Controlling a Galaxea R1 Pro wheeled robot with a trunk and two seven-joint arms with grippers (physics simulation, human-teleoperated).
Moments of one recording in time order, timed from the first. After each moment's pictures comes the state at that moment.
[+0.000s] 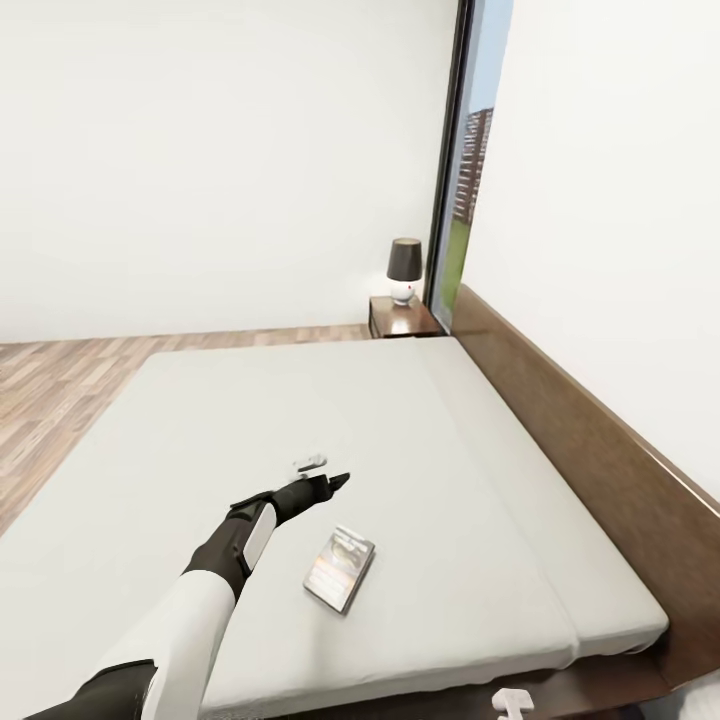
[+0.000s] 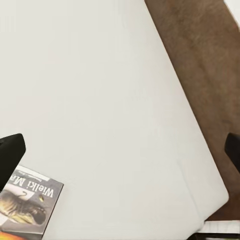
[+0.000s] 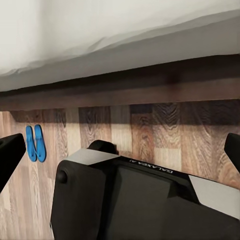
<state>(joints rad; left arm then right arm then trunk) -0.80 -0.17 0.21 -0.57 0.08 0.32 -0.44 -0.43 -0.12 -0.15 -0.09 0.02 0.02 0.73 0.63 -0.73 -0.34</state>
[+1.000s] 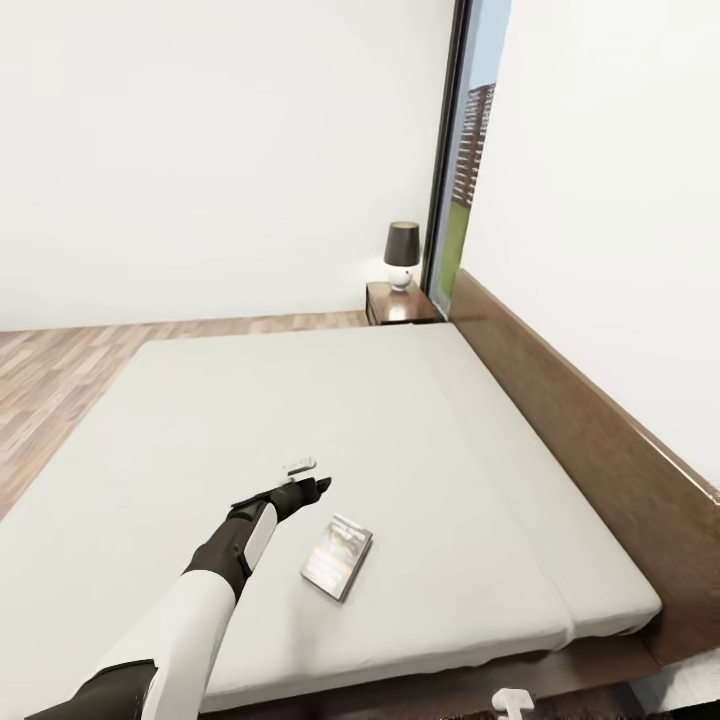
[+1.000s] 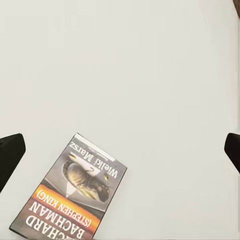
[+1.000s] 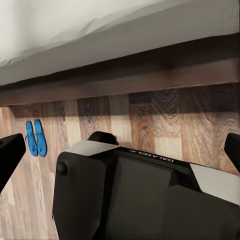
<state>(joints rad) -0.80 -0.17 0.20 -0.57 0.08 0.31 -0.17 -0.43 -0.12 -0.15 -0.09 0.02 0.02 0.73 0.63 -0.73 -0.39</state>
